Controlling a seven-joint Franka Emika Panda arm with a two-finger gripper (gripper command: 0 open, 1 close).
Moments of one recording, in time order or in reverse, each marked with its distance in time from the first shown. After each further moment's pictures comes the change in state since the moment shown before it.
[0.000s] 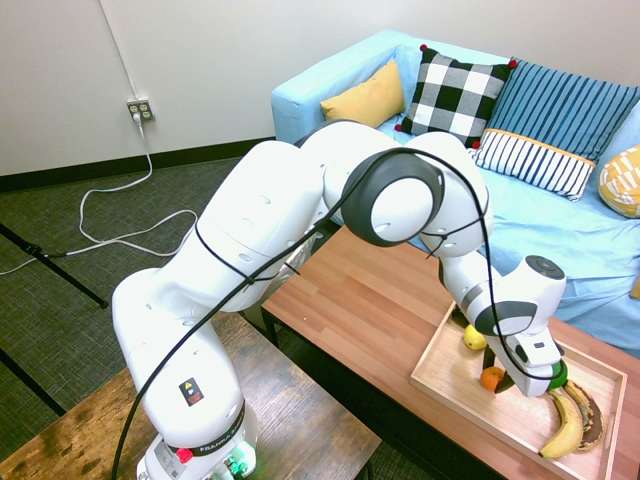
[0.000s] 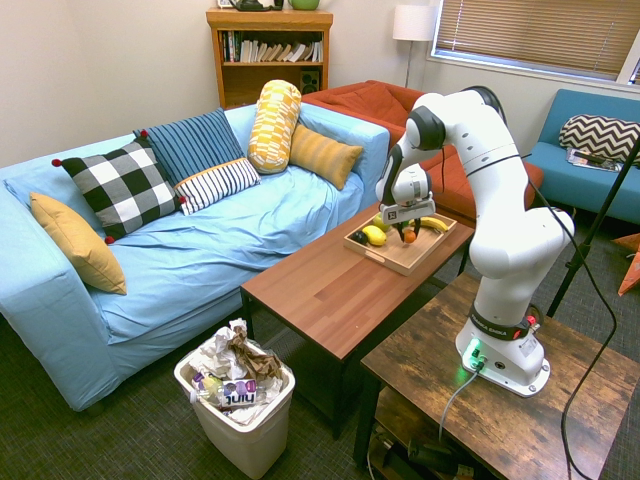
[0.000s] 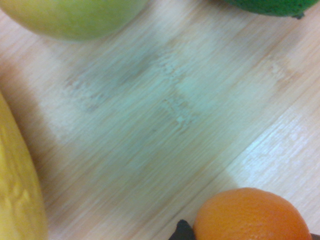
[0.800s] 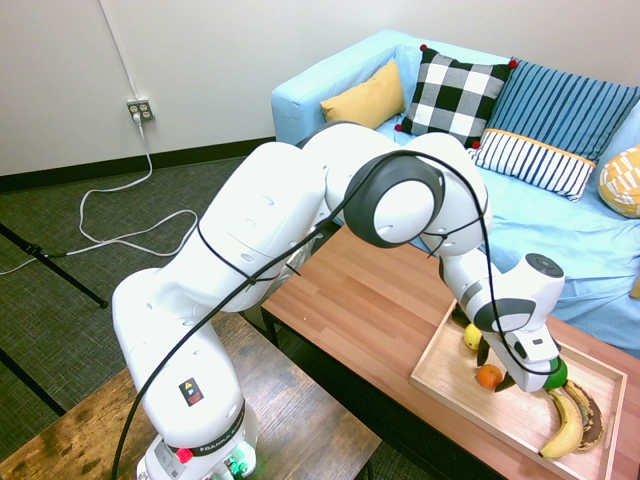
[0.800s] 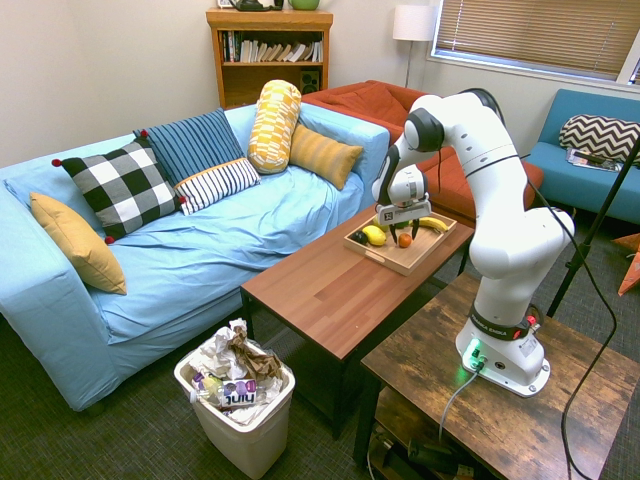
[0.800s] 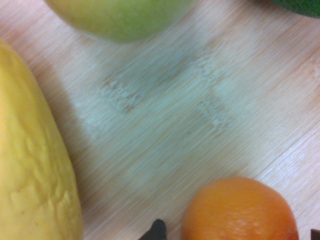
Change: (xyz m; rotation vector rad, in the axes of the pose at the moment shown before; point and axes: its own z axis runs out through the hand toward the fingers) arm -0.002 -0.007 -0.001 0.011 -0.012 -0.031
